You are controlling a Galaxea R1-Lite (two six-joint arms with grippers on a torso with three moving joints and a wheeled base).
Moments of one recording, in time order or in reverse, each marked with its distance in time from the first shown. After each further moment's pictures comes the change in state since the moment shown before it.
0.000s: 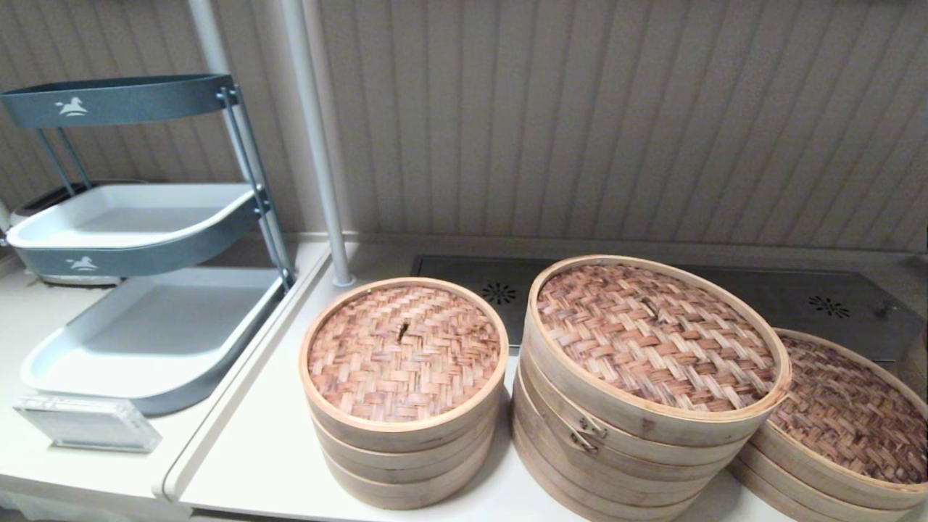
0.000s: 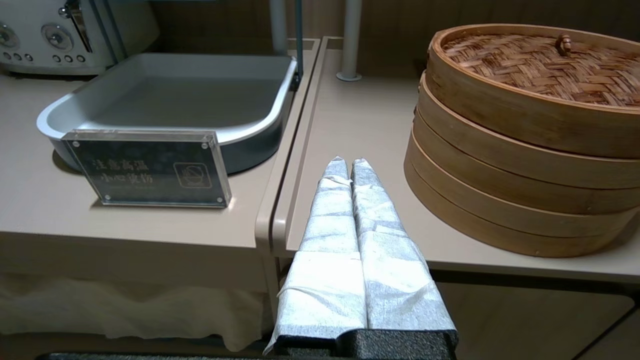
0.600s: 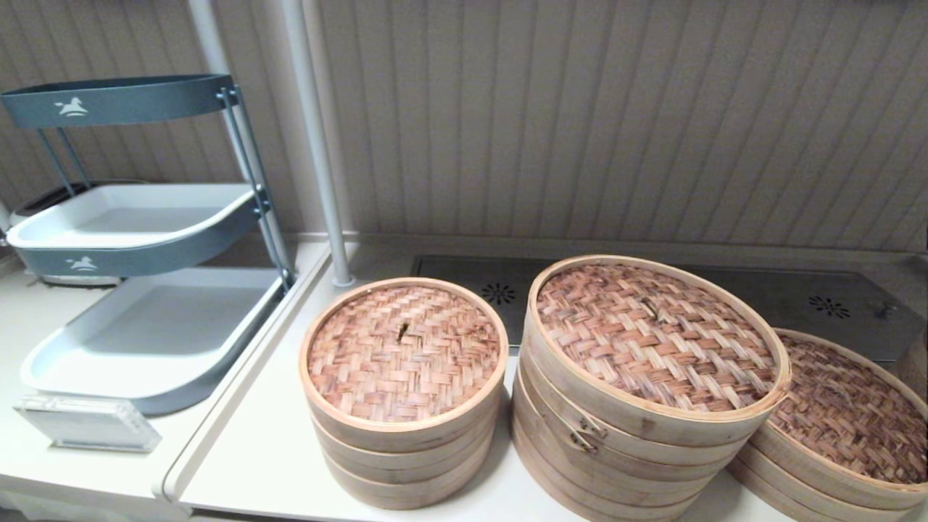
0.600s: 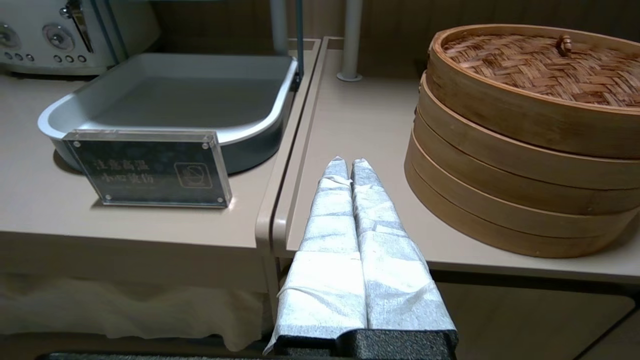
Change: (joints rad) left arm 0.001 0.000 0.000 0.000 0.000 0.000; right arm -0.188 -0.185 0.427 -0.422 0.383 -0.220
